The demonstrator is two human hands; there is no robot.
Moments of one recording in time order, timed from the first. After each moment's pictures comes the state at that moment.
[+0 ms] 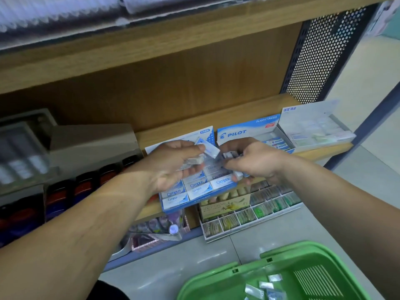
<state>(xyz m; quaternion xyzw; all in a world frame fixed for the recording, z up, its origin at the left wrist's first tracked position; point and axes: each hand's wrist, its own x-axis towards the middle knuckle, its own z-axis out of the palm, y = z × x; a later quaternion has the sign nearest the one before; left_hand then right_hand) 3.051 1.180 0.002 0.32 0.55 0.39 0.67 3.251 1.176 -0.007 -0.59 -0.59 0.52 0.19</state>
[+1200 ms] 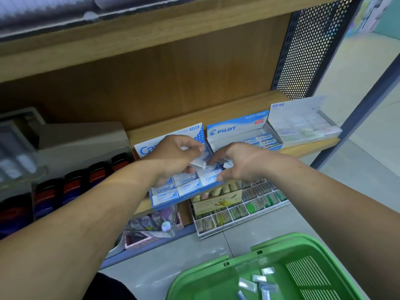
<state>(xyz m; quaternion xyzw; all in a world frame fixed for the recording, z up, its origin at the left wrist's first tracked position) 3.064 1.188 -0.018 0.55 0.60 0.27 0.51 3.266 1.181 -0.013 -0.57 -0.76 0.32 -0.01</state>
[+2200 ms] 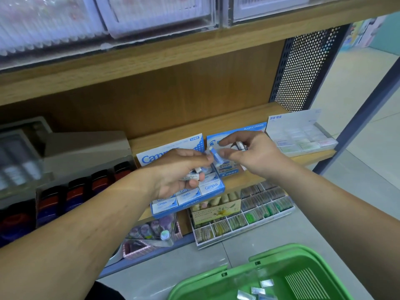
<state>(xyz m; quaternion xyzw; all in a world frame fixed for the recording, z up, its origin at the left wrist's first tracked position) 3.077 1.172 0.007 0.42 0.57 0.27 0.65 3.282 1.174 0.003 -0.58 -0.61 0.41 0.36</state>
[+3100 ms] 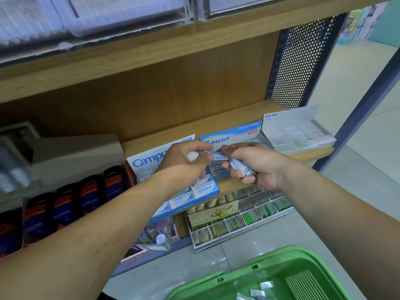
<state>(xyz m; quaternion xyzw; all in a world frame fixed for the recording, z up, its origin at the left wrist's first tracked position) 3.104 1.175 -0.005 0.59 0.58 0.33 0.46 3.292 1.180 -0.008 -0.55 -0.38 0.67 0.32</state>
